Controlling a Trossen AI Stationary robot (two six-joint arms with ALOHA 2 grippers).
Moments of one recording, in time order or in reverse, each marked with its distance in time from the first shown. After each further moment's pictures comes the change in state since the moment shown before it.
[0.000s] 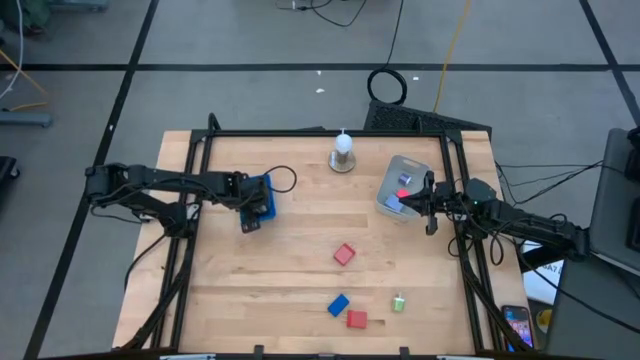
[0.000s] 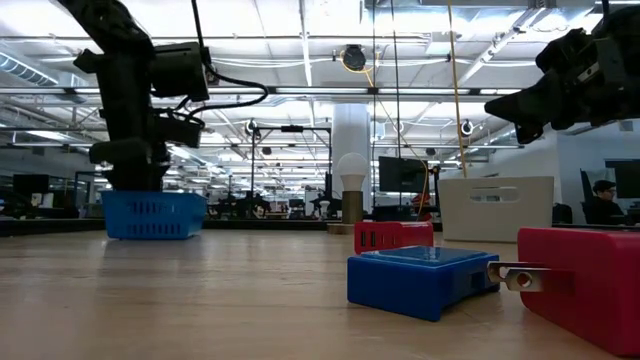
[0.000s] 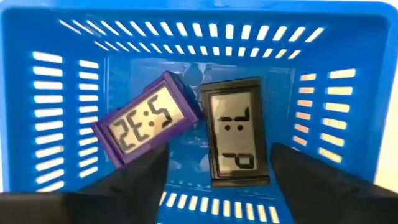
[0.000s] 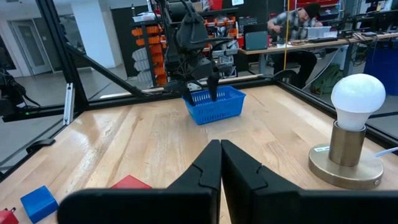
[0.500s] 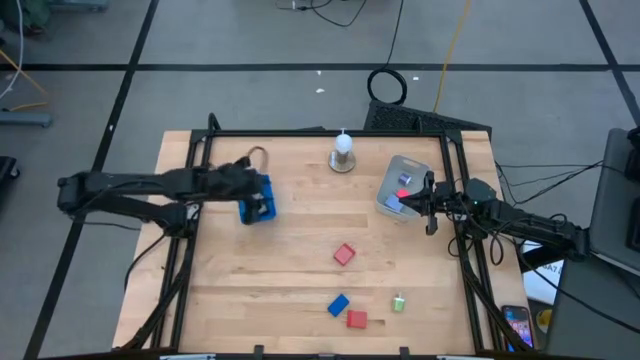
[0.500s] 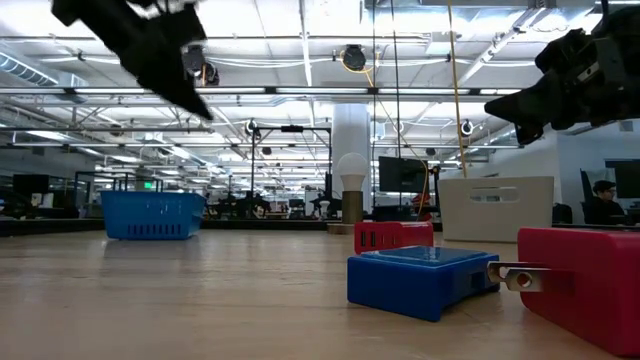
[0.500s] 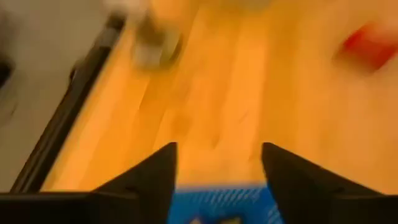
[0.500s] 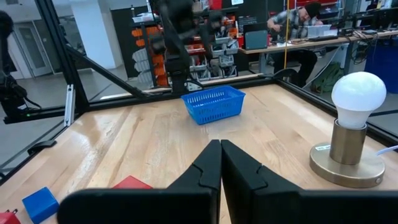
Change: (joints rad) left arm -0.080 -0.348 0.059 0.214 -0.053 0.130; right arm 0.000 0.000 0.000 -0.002 0.000 0.010
